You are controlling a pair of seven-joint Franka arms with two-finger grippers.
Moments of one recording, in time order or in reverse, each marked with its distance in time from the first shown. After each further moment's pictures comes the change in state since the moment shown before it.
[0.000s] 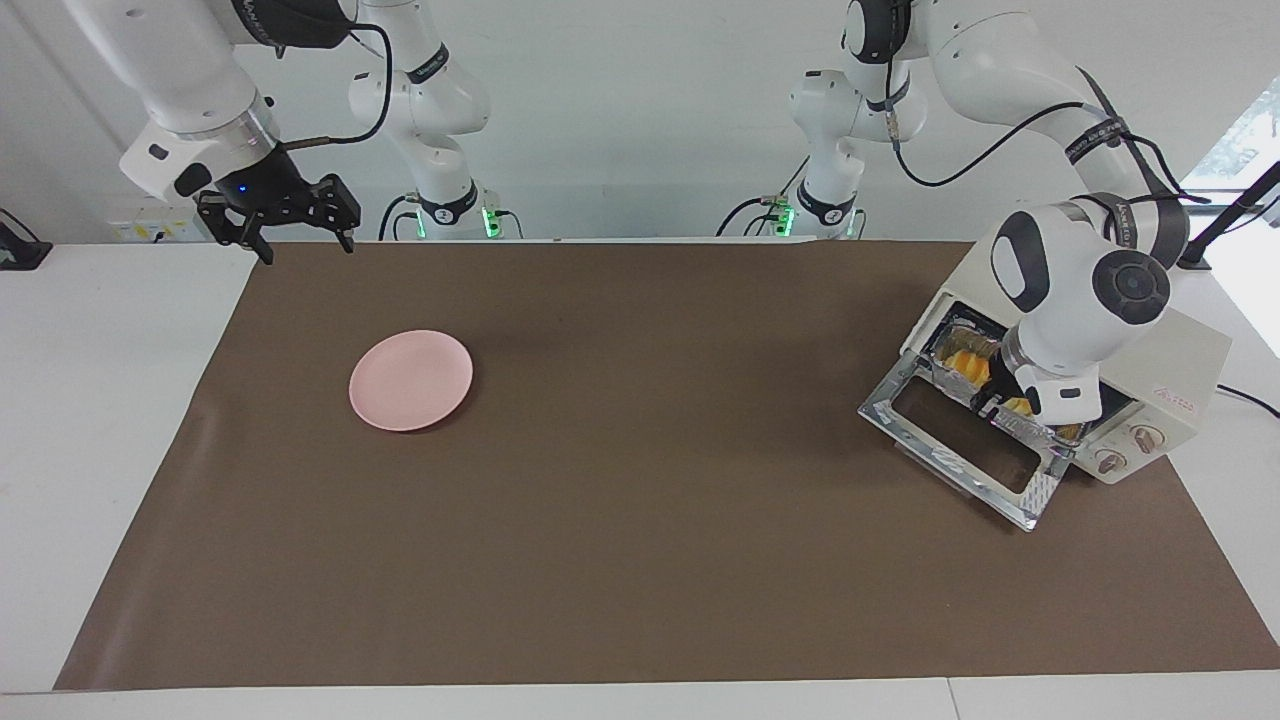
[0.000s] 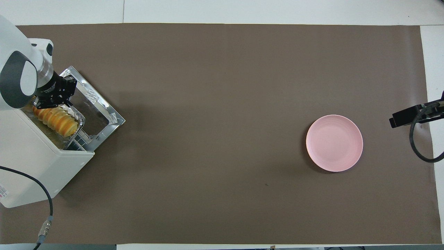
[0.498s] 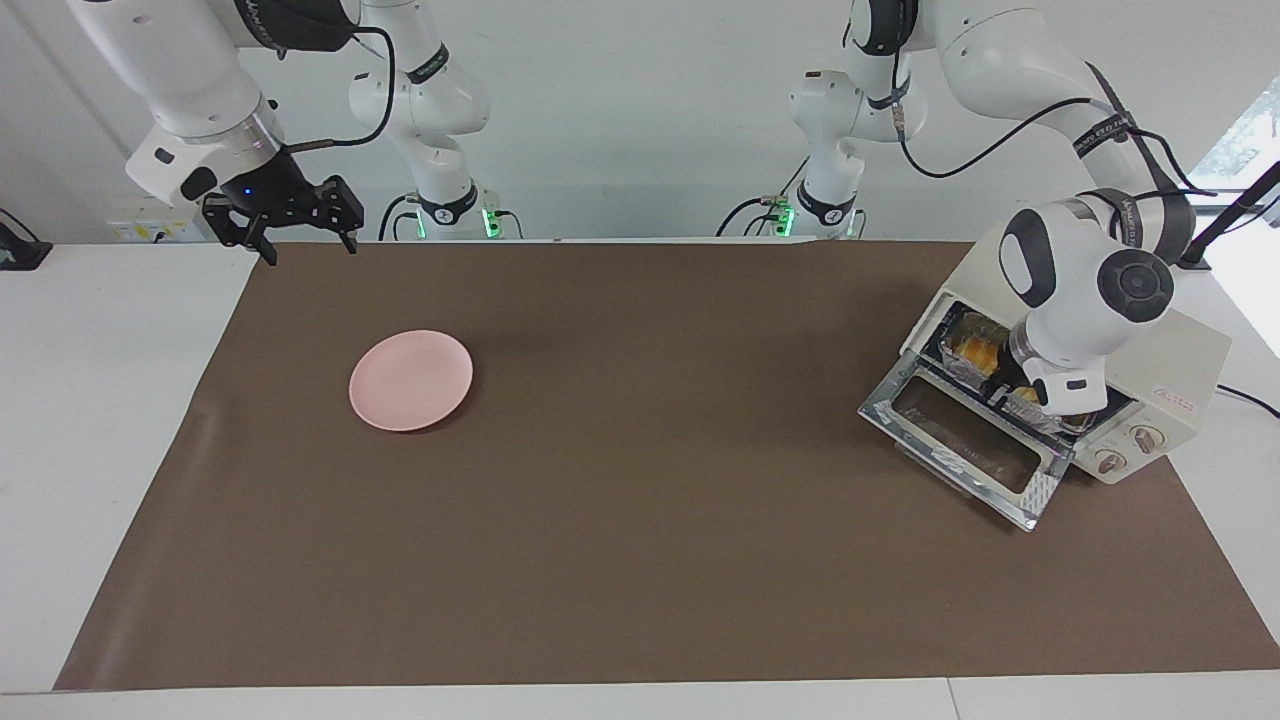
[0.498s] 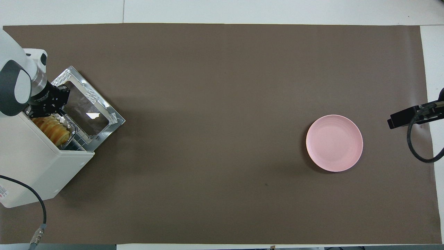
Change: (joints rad) left arm 0.014 -0.031 0.003 -0.062 0.035 0.000 0.000; right arm 0.000 0.000 0.004 -0.002 0.000 0.000 0.000
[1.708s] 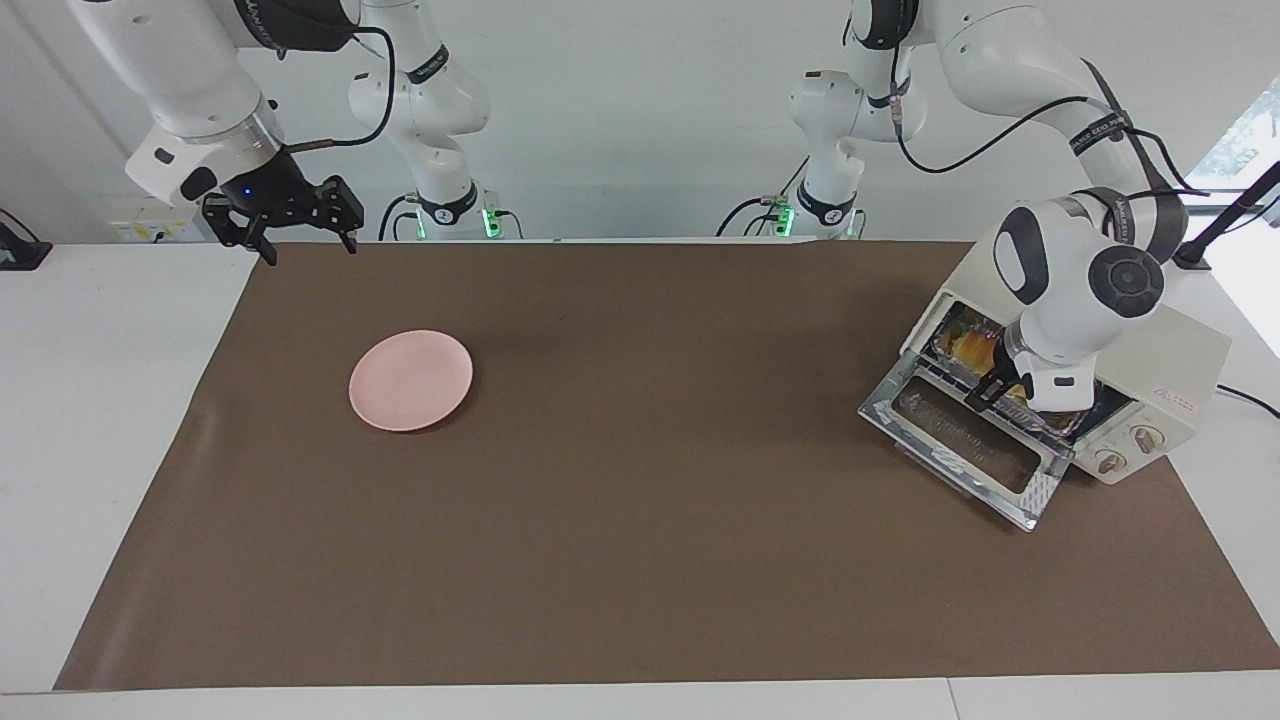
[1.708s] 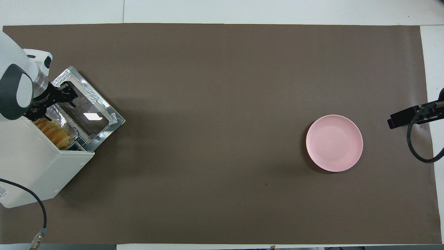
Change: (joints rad) left arm -0.005 -0.023 -0.010 -0.026 0.012 0.052 0.135; right arm 0.000 0.000 0.000 0.000 0.000 0.000 0.000
